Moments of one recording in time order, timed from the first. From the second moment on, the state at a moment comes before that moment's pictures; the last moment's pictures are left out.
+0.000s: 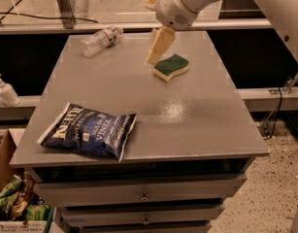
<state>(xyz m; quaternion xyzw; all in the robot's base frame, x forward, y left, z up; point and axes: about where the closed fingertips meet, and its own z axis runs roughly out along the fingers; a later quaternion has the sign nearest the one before) 0.651 -0.002 0.969 -0.71 0.59 0.08 0.37</state>
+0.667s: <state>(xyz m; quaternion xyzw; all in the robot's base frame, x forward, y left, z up) 0.706 0.083 0.939 -0.69 0.61 0.09 0.38</state>
